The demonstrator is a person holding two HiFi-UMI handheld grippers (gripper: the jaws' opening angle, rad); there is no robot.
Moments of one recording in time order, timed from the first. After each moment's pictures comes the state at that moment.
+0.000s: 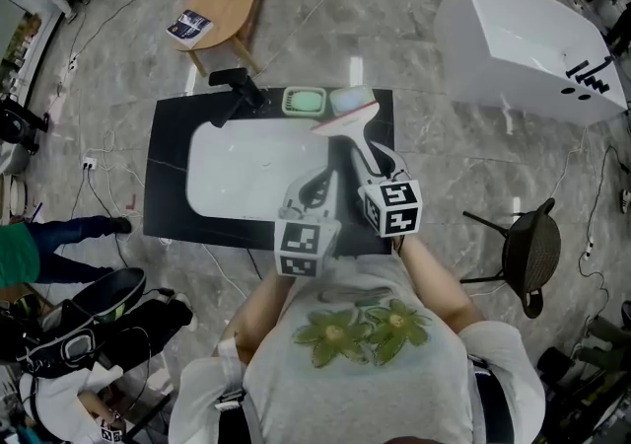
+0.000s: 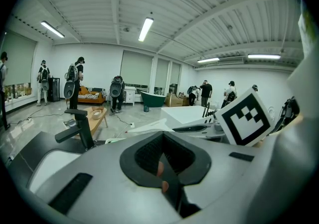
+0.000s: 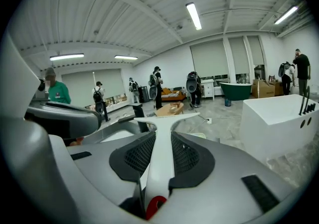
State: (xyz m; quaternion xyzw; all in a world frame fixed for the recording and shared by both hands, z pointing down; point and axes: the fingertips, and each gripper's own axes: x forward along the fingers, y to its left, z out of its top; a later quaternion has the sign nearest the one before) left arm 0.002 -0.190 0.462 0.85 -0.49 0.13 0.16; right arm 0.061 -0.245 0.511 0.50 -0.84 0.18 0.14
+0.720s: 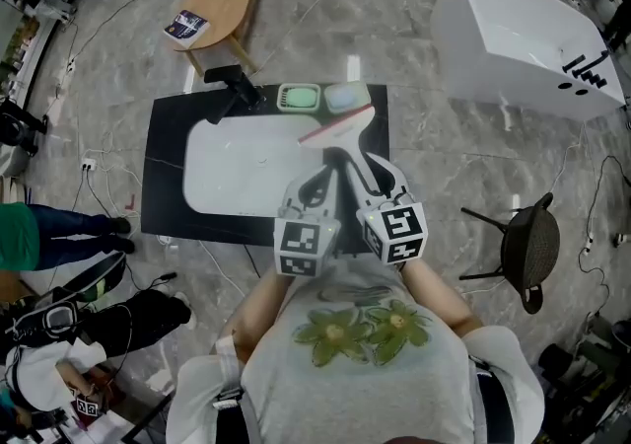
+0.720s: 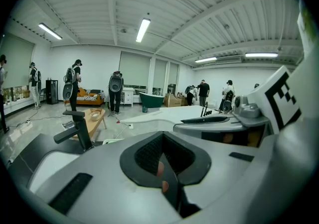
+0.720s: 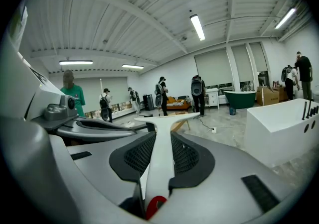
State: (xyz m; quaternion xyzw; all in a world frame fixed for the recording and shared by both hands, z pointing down) left arm 0.013 -0.180 0.460 0.85 -0.49 0.13 0.15; right arm 0.056 -0.198 0.462 0.48 -0.86 0.14 0.10
